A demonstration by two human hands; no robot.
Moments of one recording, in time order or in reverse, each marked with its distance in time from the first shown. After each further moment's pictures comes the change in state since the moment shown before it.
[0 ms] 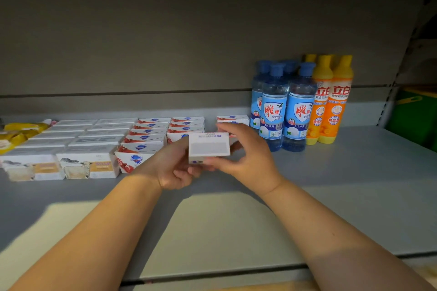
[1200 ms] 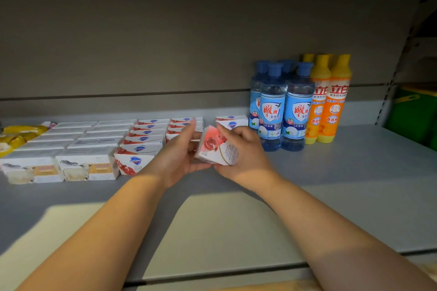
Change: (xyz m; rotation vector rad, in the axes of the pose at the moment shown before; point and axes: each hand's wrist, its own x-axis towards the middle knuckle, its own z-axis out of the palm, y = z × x) left_hand 0.013 -0.005 0.004 0.160 0.102 0.409; right_hand -0.006 0.027 0.007 -0.215 -0.211 0.270
